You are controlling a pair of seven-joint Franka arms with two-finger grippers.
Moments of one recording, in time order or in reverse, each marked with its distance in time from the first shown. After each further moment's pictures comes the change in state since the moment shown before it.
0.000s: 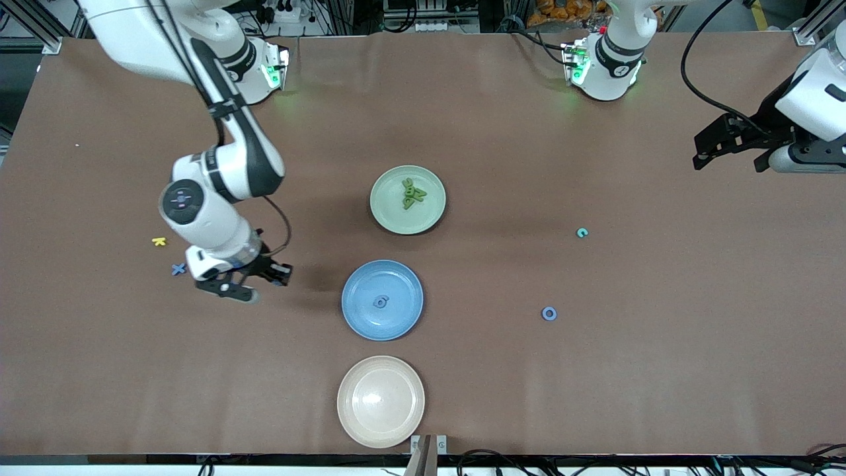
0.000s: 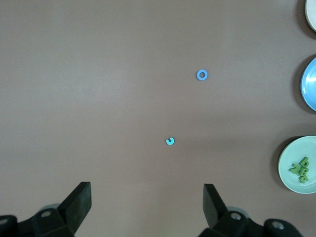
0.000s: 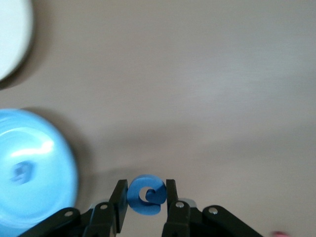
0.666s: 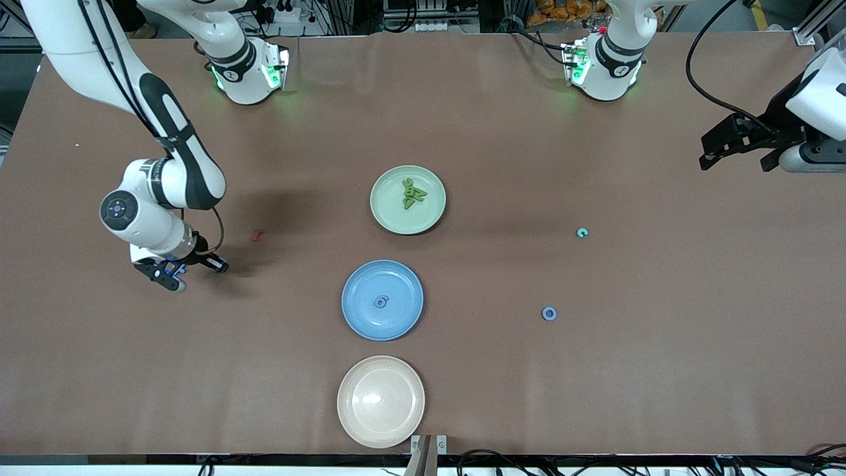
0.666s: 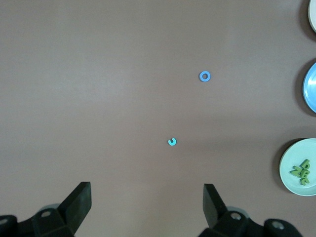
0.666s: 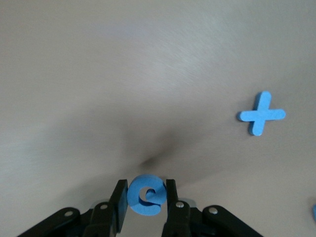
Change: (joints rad) left arm 0.009 -0.003 0.005 0.000 0.000 0.000 0.000; right arm -0.295 0.012 -0.016 -0.246 -0.024 0.122 -0.029
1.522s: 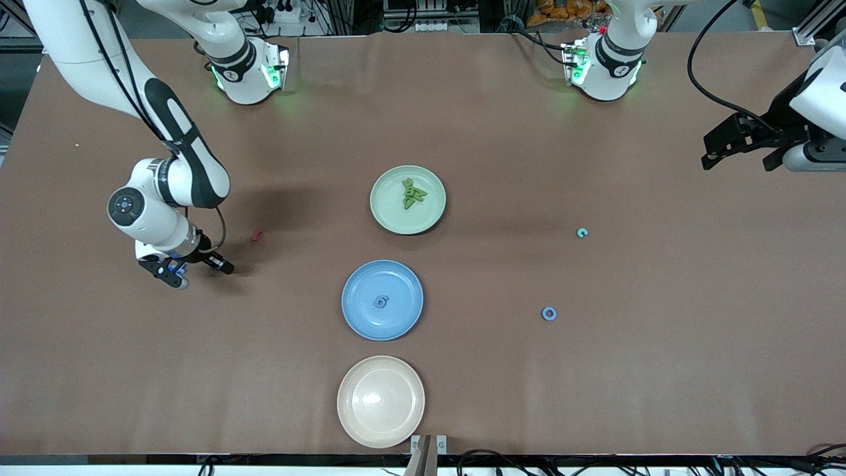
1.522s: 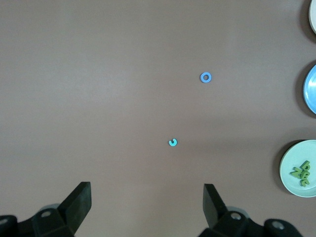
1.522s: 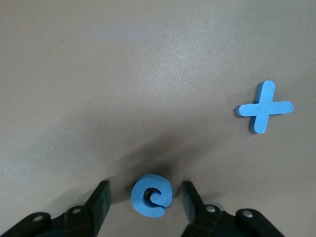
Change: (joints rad) left arm 0.003 -0.001 0.003 0.002 0.000 0.000 0.000; right arm -0.003 0.030 -0.006 -0.071 0.012 0.141 0.000
